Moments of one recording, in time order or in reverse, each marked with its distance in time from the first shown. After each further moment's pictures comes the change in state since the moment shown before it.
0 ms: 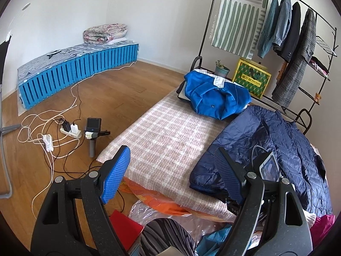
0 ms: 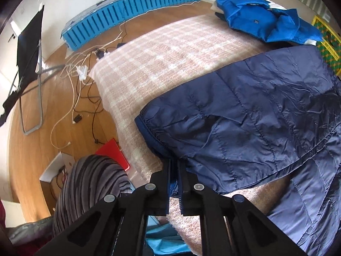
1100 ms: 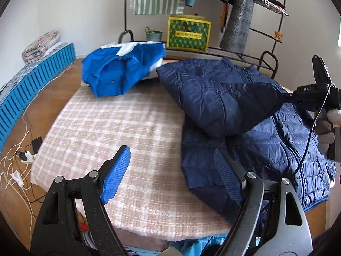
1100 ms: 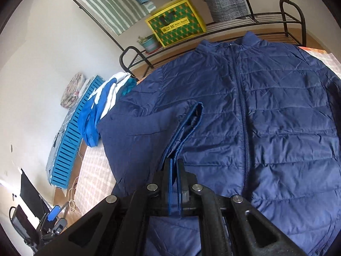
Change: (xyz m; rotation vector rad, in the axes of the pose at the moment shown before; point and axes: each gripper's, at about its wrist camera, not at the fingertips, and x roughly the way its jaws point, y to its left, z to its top) left arm 0.109 -0.256 -0.051 0.344 0.214 -0.222; right arm -0.197 -0.378 -0.138 0.788 -0.394 0.025
